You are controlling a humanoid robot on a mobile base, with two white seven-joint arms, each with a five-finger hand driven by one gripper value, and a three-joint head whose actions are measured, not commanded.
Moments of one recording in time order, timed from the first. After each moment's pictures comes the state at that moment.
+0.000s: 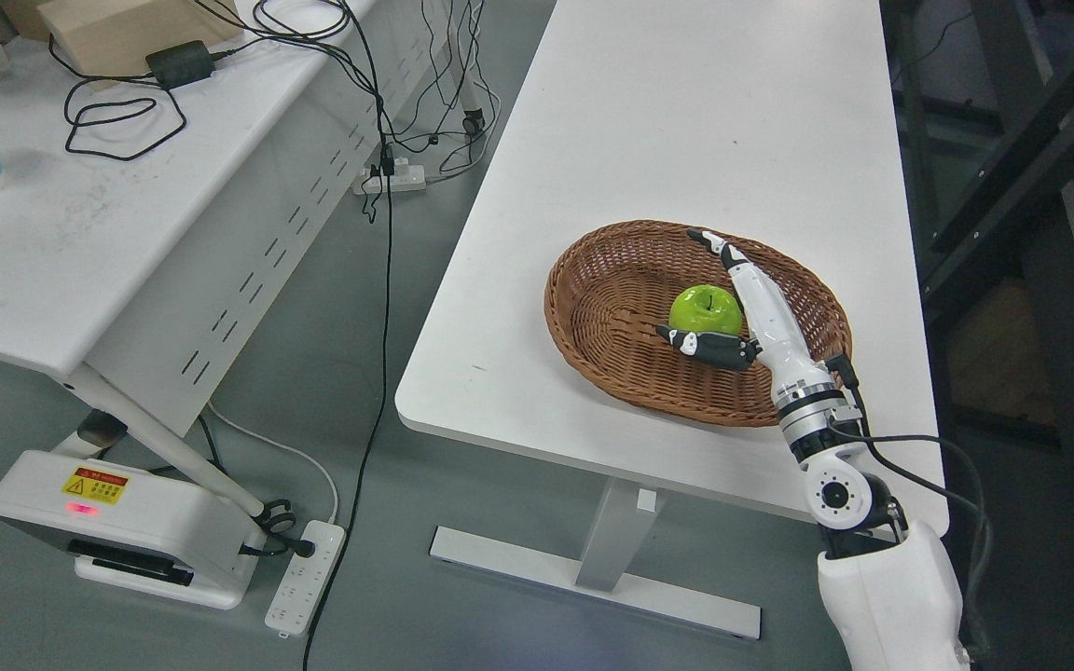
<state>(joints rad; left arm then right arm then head) -0.04 0.00 0.07 -0.10 0.04 -0.06 -0.14 -0.21 -0.15 0.17 -1.48 0.56 -0.14 0.09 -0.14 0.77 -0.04</state>
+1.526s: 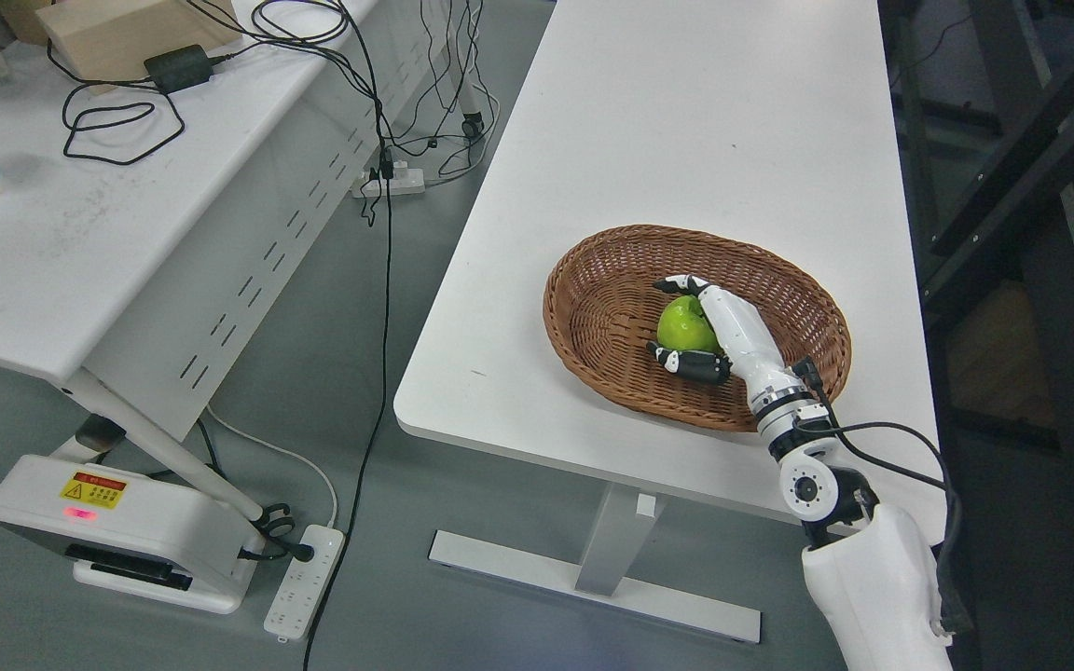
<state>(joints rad) -0.04 0.00 0.07 -0.10 0.04 -0.06 -0.14 -0.26 -0.16 0.24 -1.33 0.68 -0.15 0.09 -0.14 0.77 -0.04</state>
